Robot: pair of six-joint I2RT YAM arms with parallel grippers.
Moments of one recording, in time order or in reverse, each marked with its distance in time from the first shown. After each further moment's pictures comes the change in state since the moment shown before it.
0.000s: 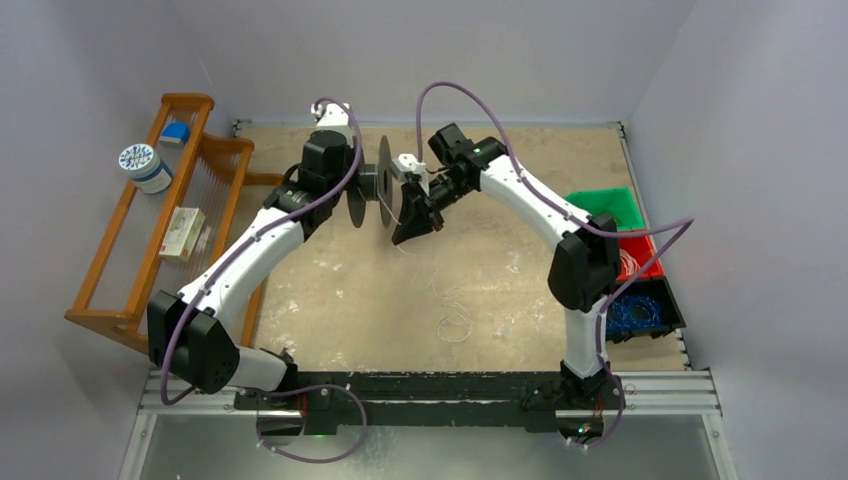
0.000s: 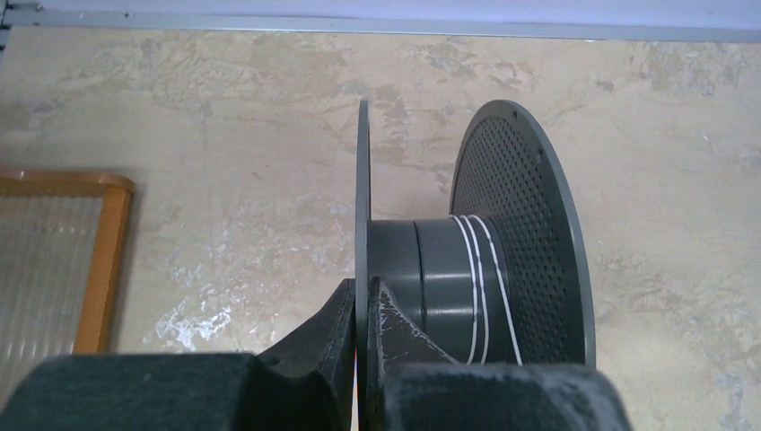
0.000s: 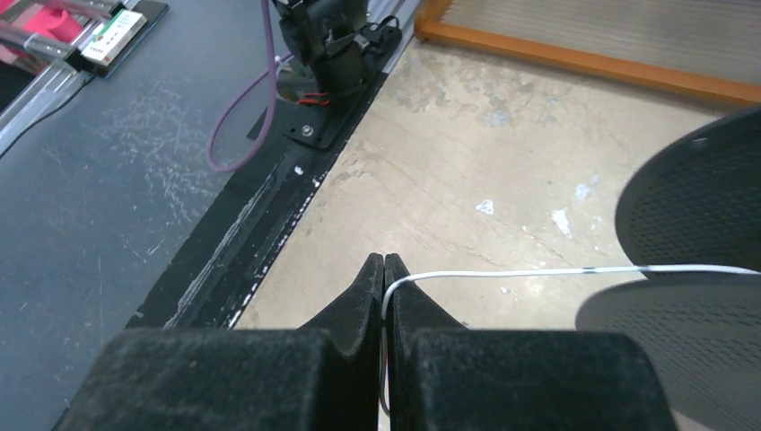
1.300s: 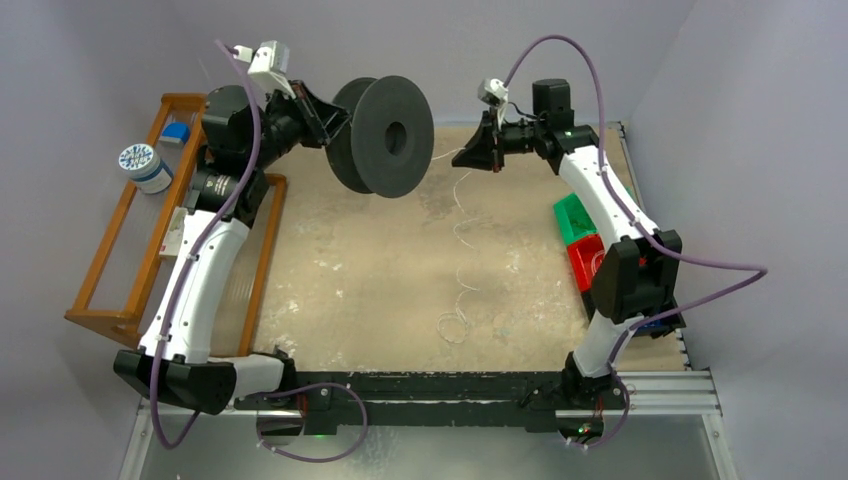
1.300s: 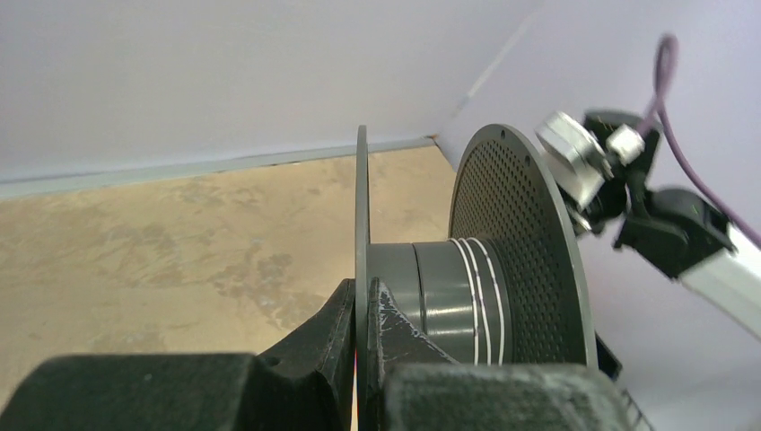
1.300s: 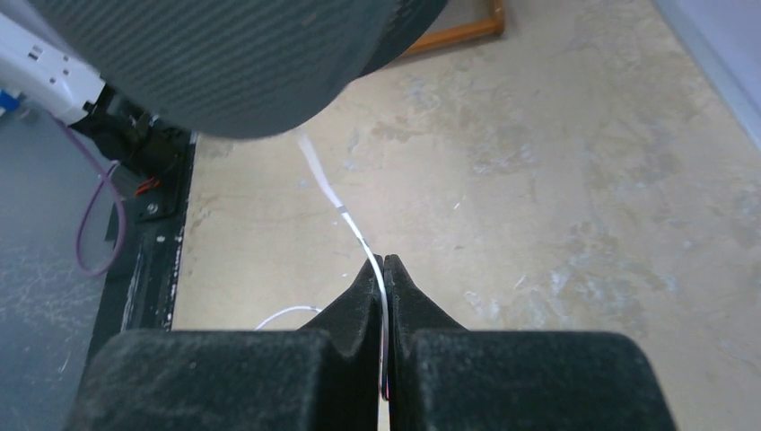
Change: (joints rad) left arm 0.242 -0.112 0.317 -0.064 0.711 -0.241; right arm -0.364 -0.190 -0.169 0.561 0.131 0.633
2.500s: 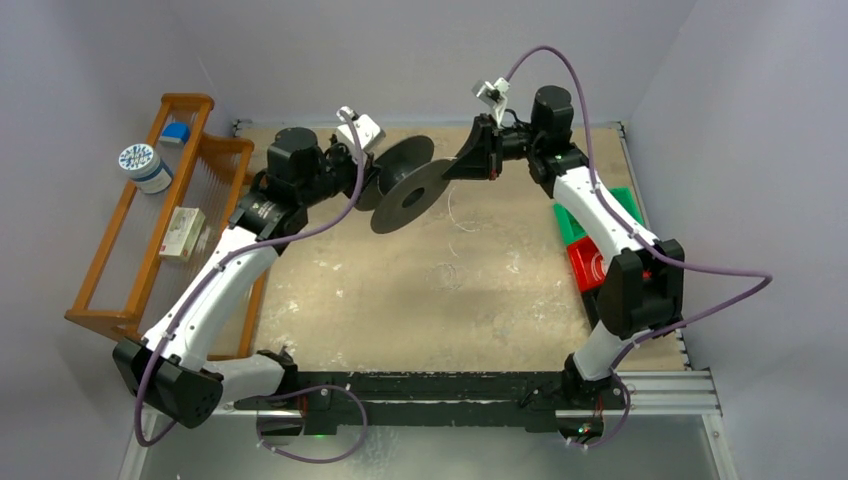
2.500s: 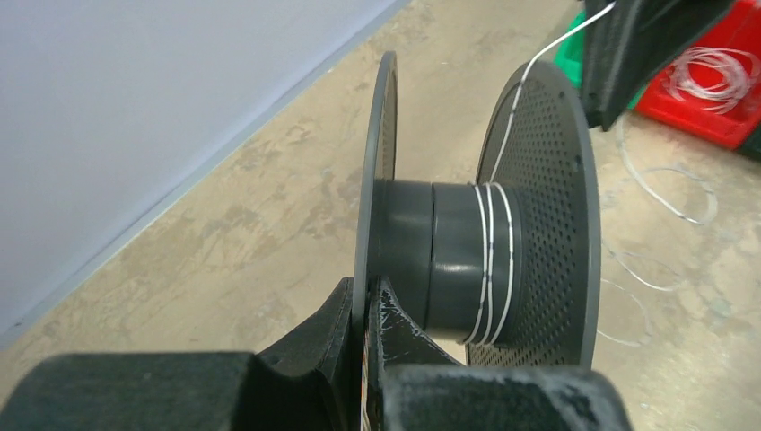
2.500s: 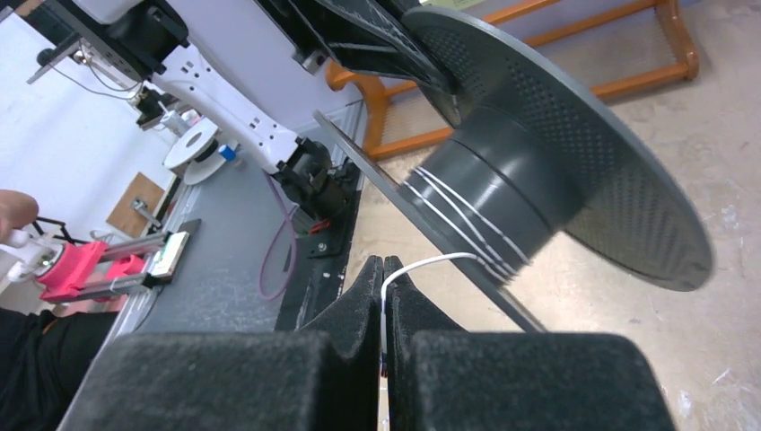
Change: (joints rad) left arm -0.235 -0.052 -0.234 -0.040 -0.054 0.698; right arm 0.035 -0.104 -0.214 0.608 -0.226 0.706
